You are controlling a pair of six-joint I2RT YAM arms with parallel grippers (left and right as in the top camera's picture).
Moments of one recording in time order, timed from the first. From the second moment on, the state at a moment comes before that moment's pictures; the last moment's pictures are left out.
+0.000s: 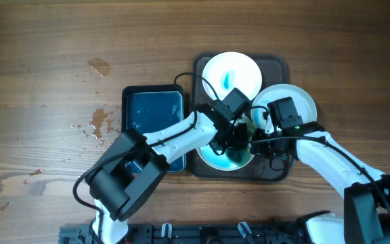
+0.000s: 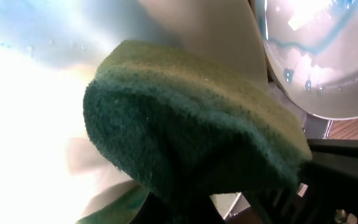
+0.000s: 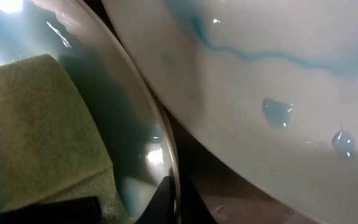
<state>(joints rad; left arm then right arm) -0.82 1.97 1.25 -0.51 0.36 -0.75 0.26 1.50 0.66 -0.51 -0.25 0.49</state>
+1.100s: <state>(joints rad) -0.29 1.62 0.90 -0.81 0.00 -0.67 0.26 1.50 0.73 -0.69 -0.22 0.40</state>
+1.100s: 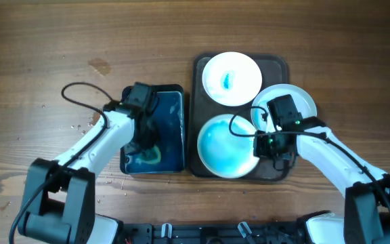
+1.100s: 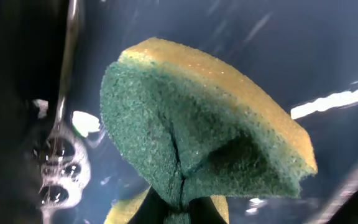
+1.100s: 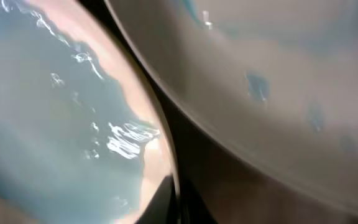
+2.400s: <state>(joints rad) -0.14 1.00 1.10 -1.12 0.06 -0.61 1.28 1.63 1.29 -0.70 1.26 0.46</state>
